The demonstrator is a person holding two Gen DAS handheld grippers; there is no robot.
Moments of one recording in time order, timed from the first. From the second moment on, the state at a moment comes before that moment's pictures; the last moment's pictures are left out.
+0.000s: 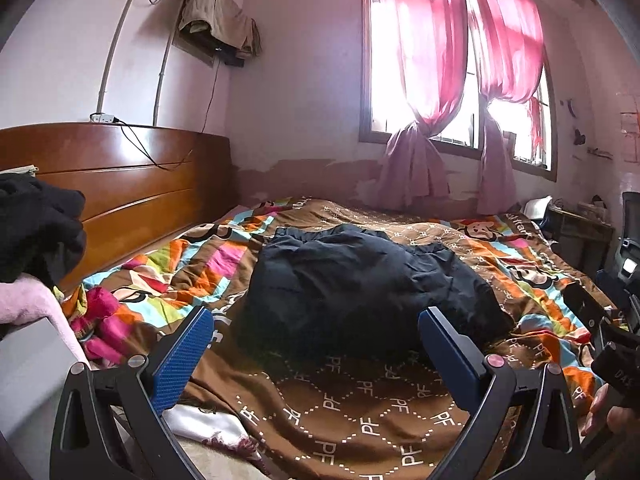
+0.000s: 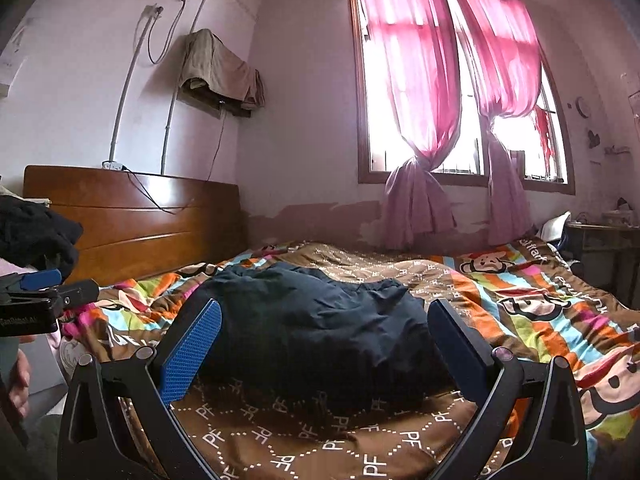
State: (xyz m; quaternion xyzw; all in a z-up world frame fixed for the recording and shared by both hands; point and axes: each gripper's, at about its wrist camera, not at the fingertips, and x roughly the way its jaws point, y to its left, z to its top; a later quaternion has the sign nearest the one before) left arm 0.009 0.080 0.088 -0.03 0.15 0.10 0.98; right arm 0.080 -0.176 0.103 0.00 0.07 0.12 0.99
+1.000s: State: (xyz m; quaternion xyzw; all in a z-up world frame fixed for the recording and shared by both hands) left arm 0.006 0.079 0.087 -0.03 0.16 0.10 0.98; right arm 0.080 -0.175 0.098 0.01 0.07 0.11 0.99
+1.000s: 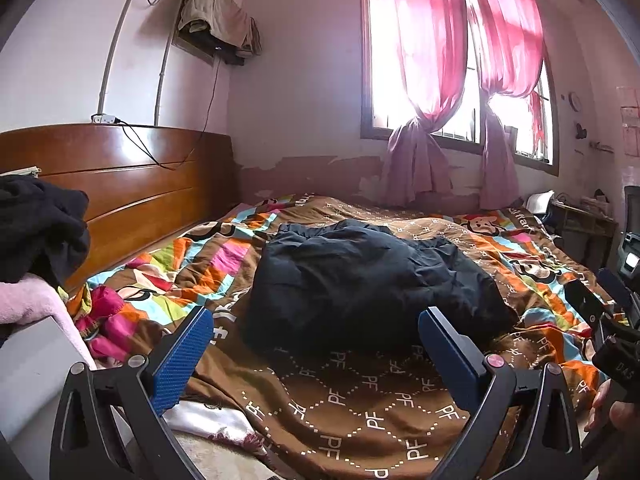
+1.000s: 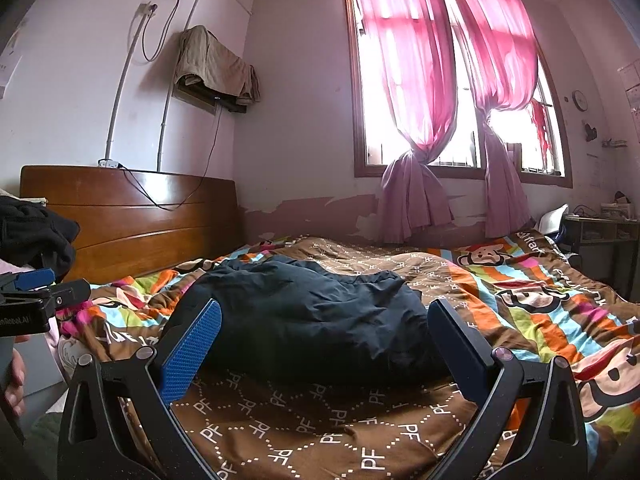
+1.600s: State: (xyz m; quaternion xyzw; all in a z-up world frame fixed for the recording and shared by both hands) left arm 0.006 0.079 0.087 -0.03 0.16 0.10 0.98; right arm 0.079 -0.176 0.095 0.01 0.07 0.11 0.99
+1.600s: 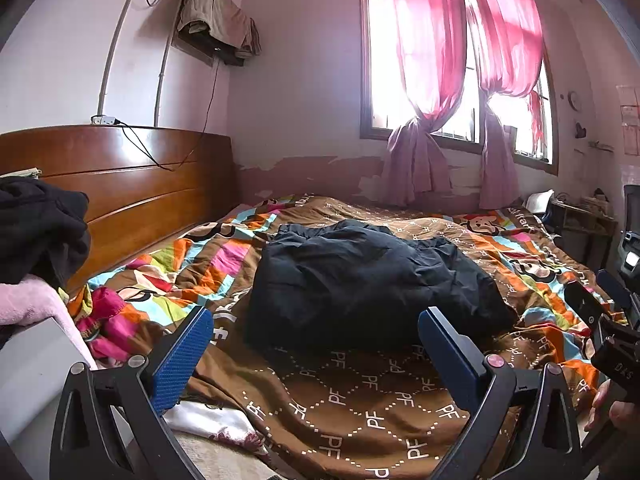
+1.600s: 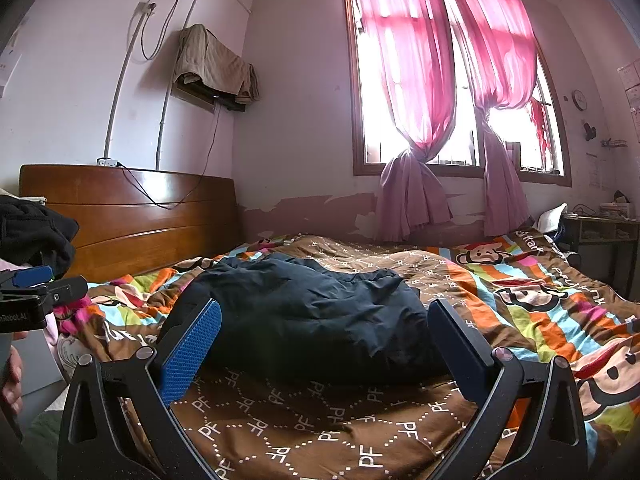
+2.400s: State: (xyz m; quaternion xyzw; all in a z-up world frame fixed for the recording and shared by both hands) left arm 0.004 0.085 0.088 -0.03 0.16 0.11 0.98; right arm 0.077 -0.176 0.093 0.01 0.07 0.10 0.99
